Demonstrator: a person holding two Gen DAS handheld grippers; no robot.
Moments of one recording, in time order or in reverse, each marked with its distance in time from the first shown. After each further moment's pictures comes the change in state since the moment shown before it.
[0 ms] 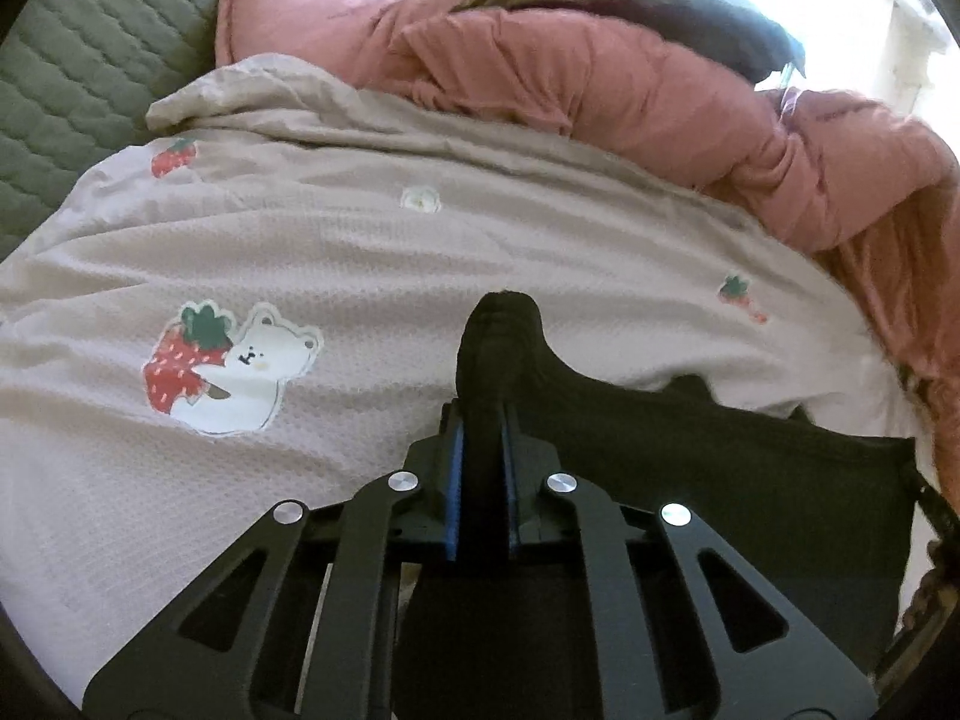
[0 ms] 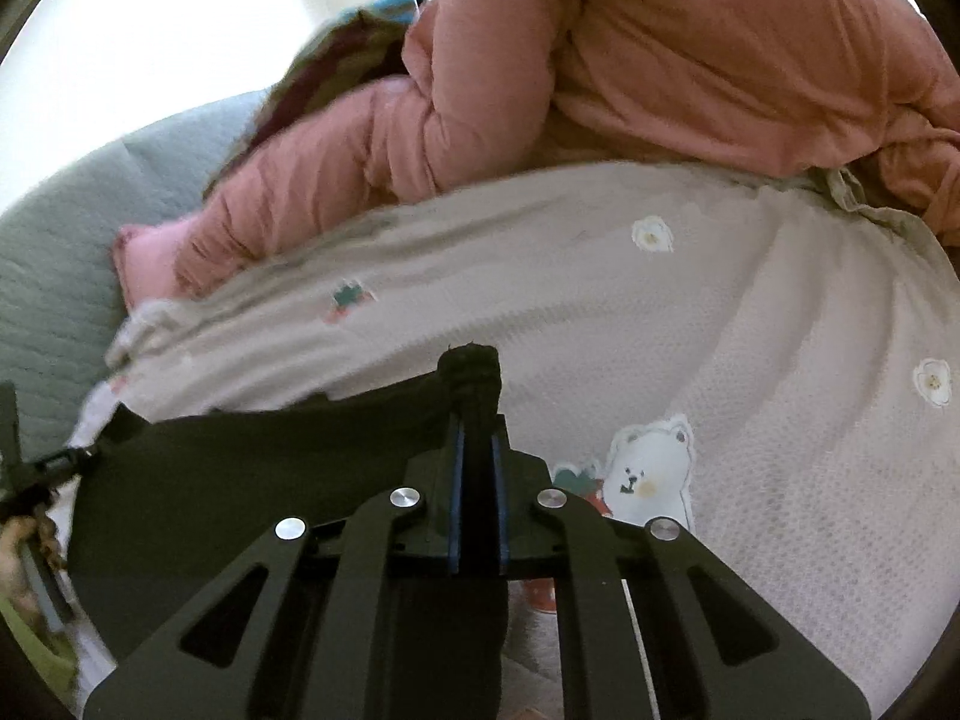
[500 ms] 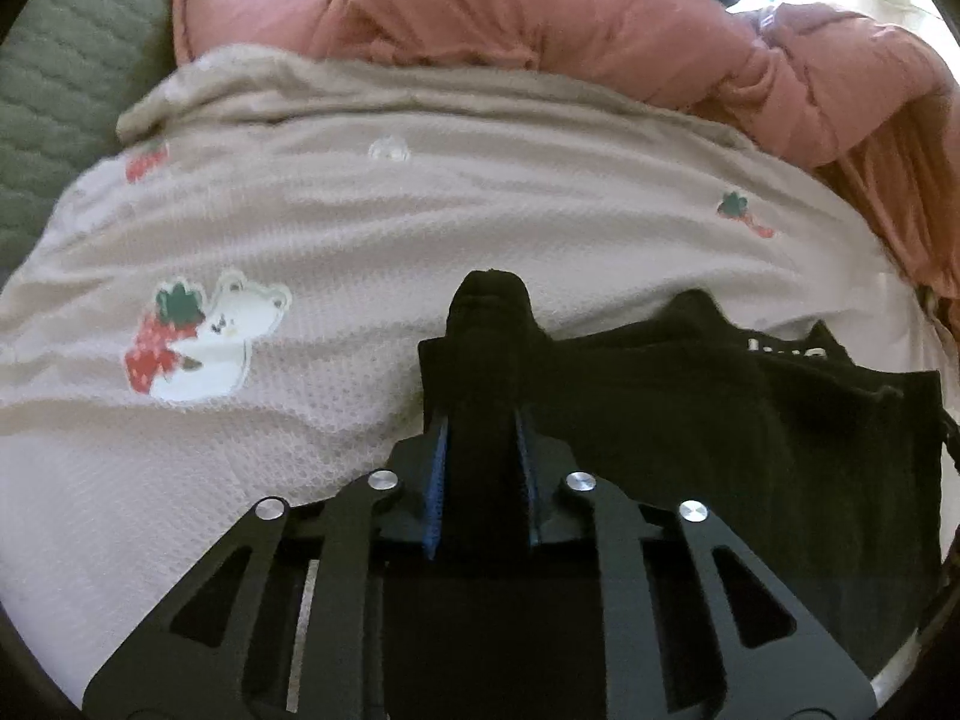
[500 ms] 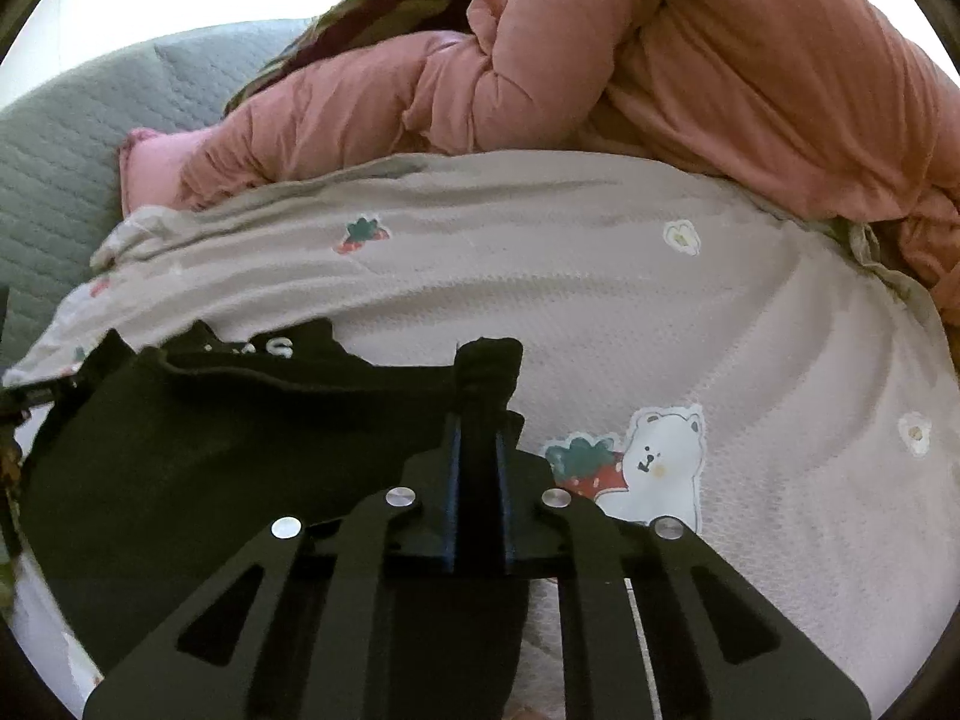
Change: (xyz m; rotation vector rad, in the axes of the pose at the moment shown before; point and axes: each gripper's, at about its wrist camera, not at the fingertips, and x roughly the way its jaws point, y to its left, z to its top) left arm 0.001 -0.019 -0.017 0.118 0.059 0.024; right arm -0.003 0.024 -0.018 -0.176 0.038 -0.033
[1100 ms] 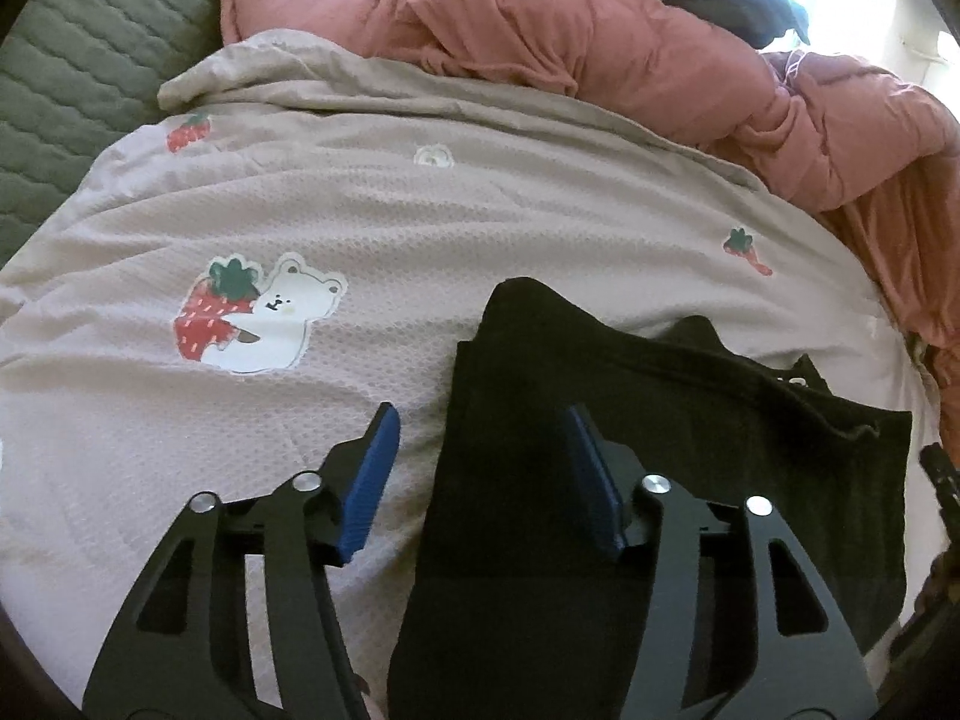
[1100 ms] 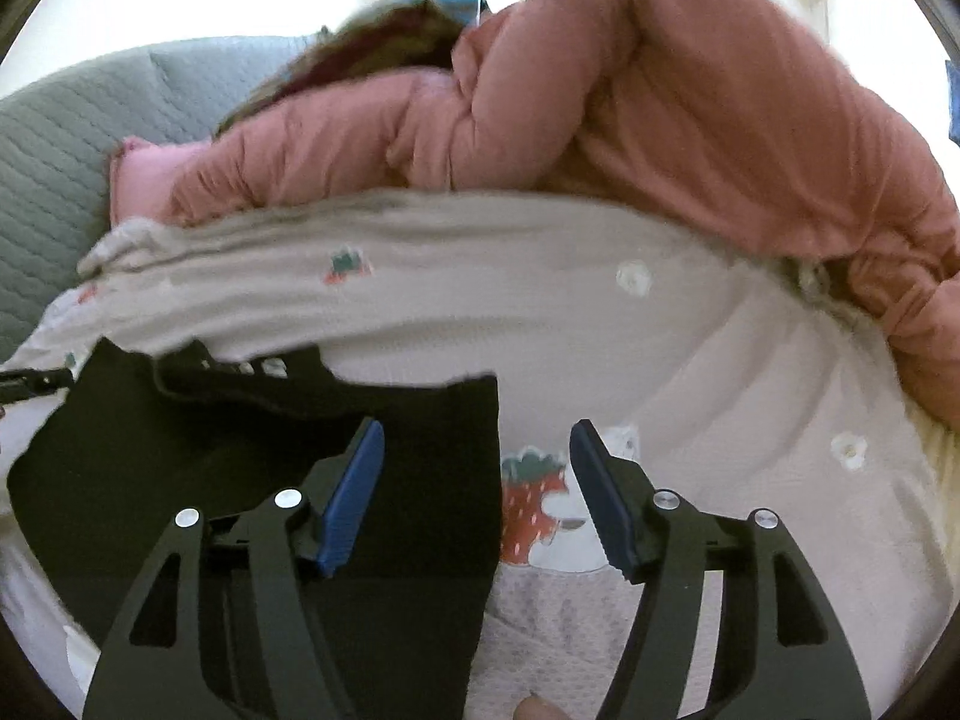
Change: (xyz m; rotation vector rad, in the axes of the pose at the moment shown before) left arm -0.019 0.025 0.003 -0.107 0.027 -0.009; right arm -0.023 0.002 0.004 -0.035 -0.033 -0.090
